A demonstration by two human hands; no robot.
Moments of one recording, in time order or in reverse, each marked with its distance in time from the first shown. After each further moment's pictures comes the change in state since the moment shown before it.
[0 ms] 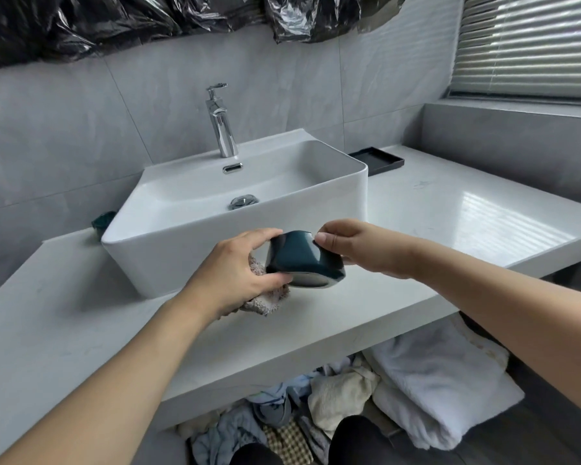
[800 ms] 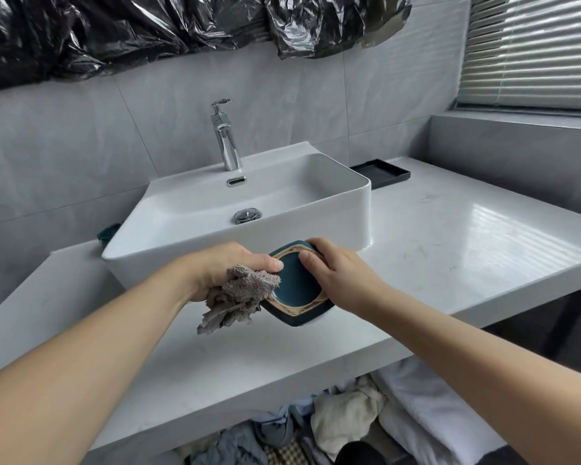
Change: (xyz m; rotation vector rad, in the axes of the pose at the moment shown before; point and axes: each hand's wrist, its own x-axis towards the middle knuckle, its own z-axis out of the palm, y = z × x) left_hand 0.046 -0.008 -0.019 -0.477 -0.493 -0.603; right_hand 0.012 0.005 0.035 -0.262 0.337 -0.083
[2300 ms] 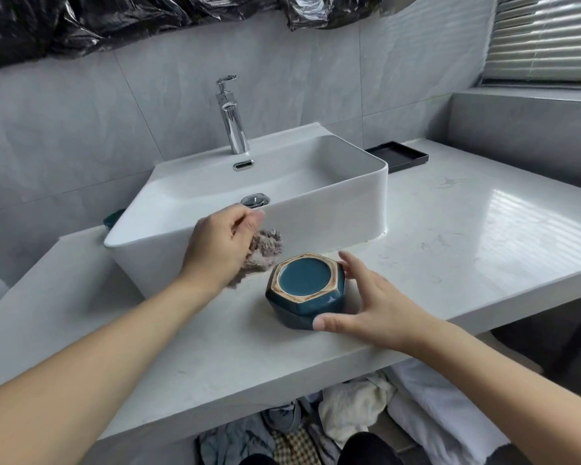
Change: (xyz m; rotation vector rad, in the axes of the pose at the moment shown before) left_hand 0.027 -0.029 -0.001 0.292 0.776 0.653; right_hand -0.040 0.034 0.002 -0.005 -0.219 0.086
